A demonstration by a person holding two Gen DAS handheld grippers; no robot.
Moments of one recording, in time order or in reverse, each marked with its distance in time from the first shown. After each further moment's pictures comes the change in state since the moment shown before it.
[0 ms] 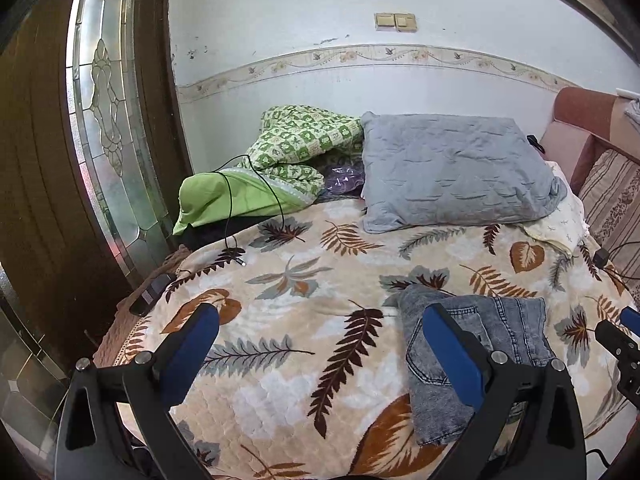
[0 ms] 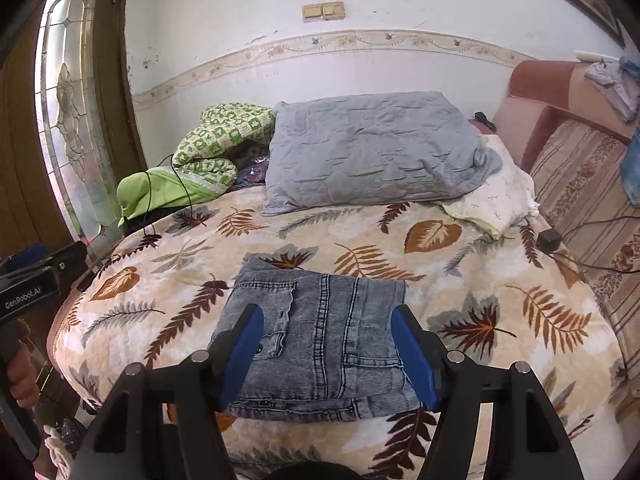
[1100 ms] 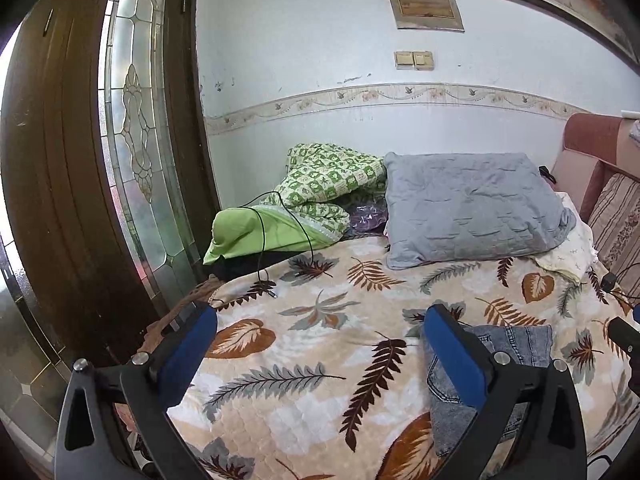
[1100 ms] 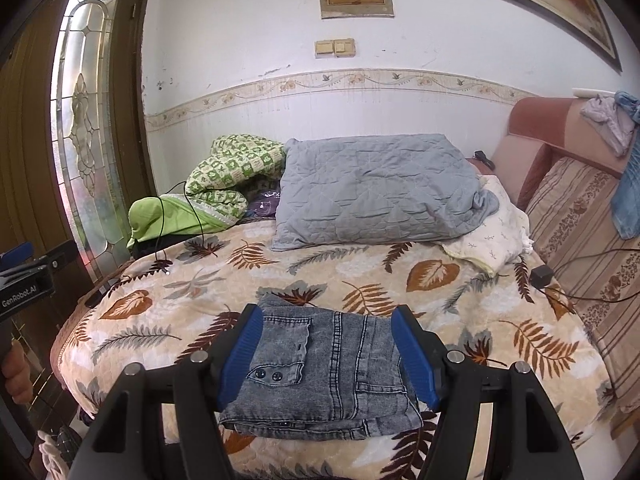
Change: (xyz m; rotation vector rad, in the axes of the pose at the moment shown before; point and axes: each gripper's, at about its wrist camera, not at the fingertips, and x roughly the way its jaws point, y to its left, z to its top) left arm -0.046 0.028 0.013 -0.014 -0.125 0.063; right arm -0.041 0.026 0.017 -0.039 -0.112 -0.005
